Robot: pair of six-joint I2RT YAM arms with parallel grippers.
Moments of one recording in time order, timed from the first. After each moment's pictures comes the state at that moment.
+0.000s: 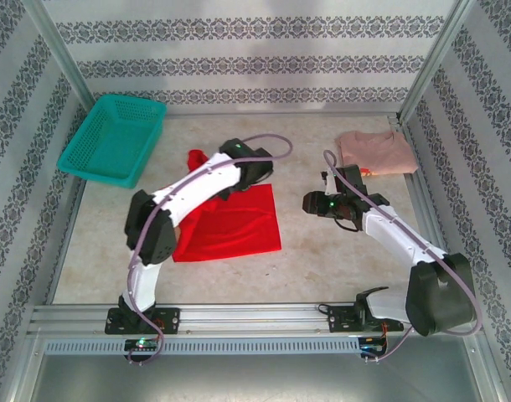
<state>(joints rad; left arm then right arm) -0.74 2.06 1.95 -1.66 -0.81 -0.48 0.23 1.27 0.78 -0.45 -0.28 0.39</state>
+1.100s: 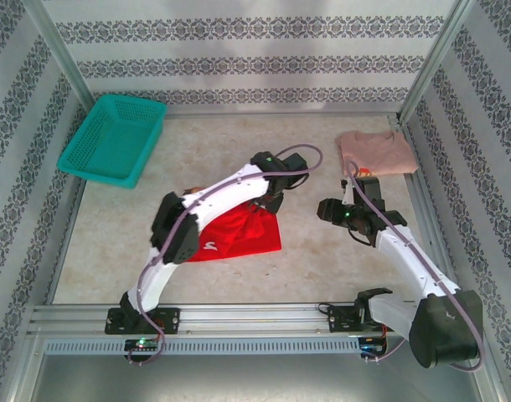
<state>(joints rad) -0.84 2.12 1.99 -1.29 -0.30 -0.47 0.17 1.09 0.66 -0.47 -0.27 0.42</state>
